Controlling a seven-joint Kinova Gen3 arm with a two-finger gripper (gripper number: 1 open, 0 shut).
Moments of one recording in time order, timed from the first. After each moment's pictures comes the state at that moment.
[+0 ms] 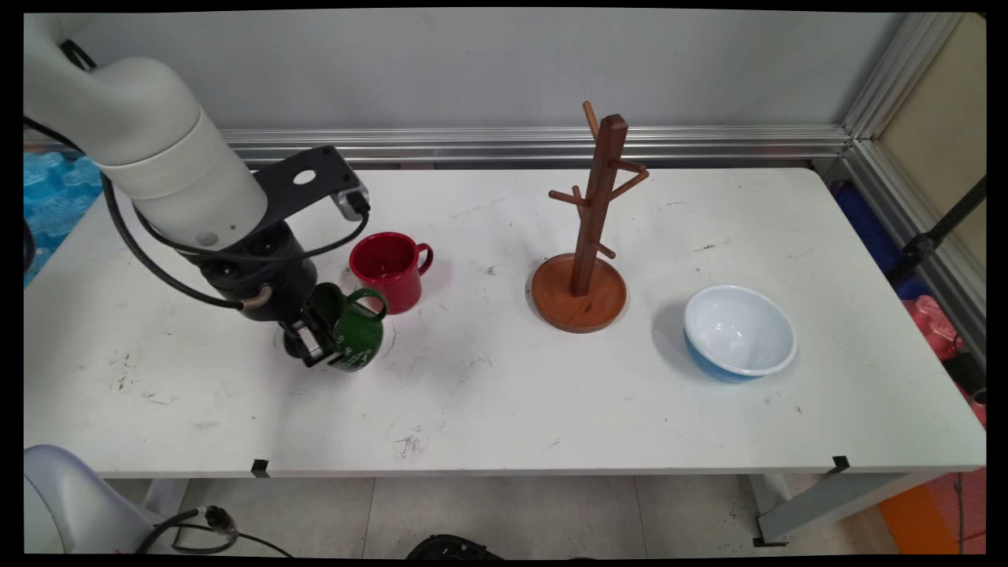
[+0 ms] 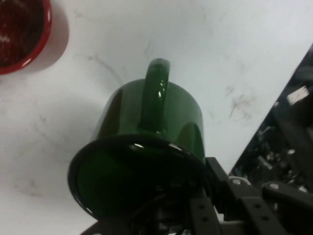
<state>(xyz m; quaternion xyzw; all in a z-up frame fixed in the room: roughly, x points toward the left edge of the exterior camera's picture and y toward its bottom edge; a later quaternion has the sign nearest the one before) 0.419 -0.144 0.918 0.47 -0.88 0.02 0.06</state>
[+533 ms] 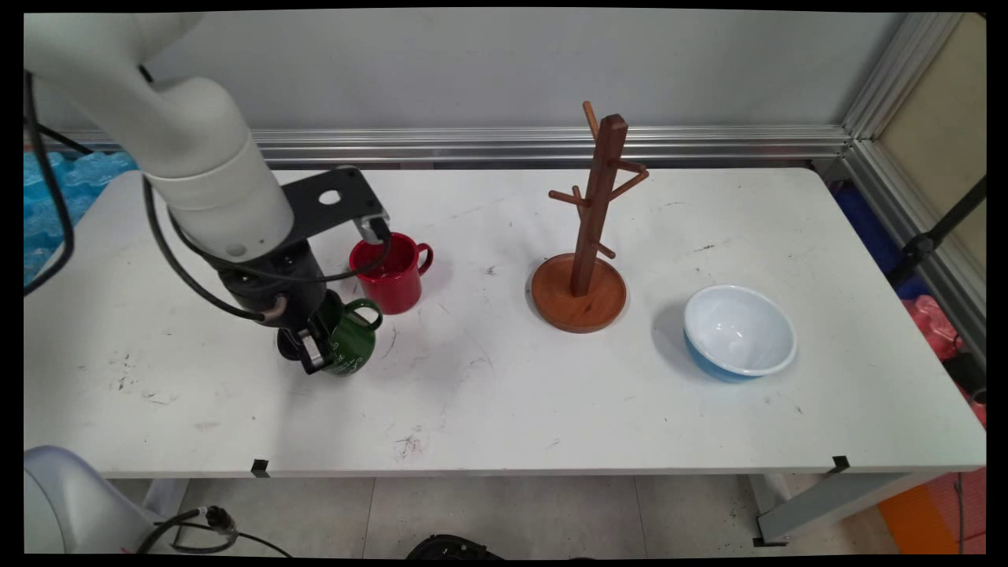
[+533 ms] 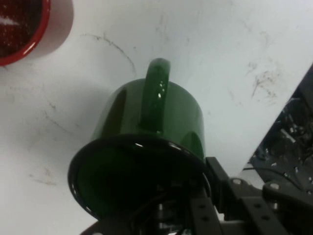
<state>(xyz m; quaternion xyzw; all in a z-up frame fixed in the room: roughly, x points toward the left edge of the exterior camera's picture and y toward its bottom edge) 0.403 -0.158 0.902 0.45 -0.89 0.02 0.00</state>
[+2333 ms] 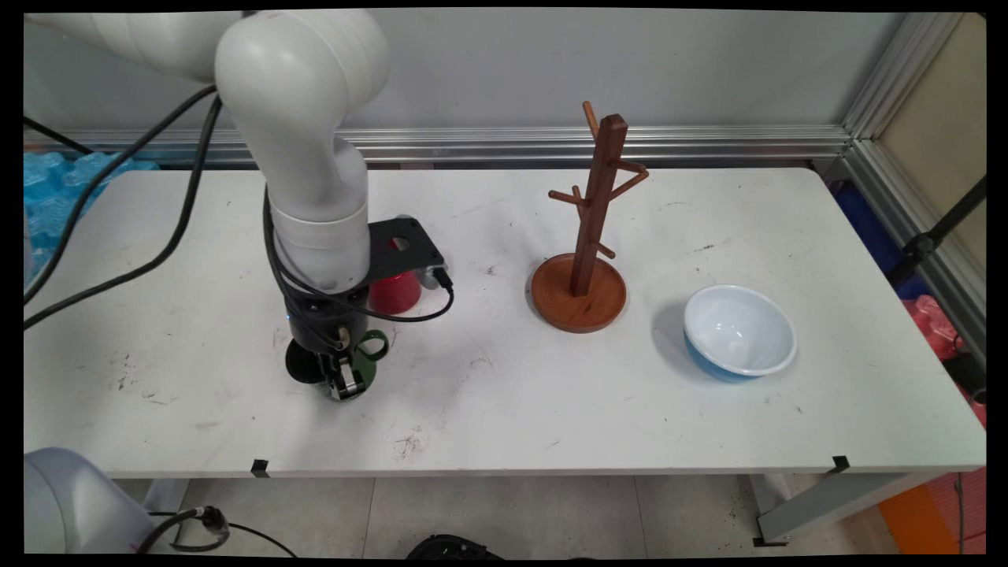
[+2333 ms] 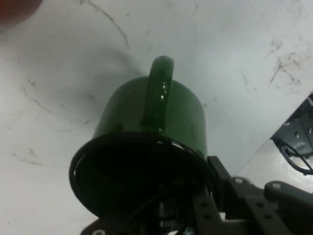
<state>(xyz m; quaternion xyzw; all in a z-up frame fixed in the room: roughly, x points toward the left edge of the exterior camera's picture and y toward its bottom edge) 0.350 -0.193 0.854 0.46 -0.88 -0.01 -0.11</state>
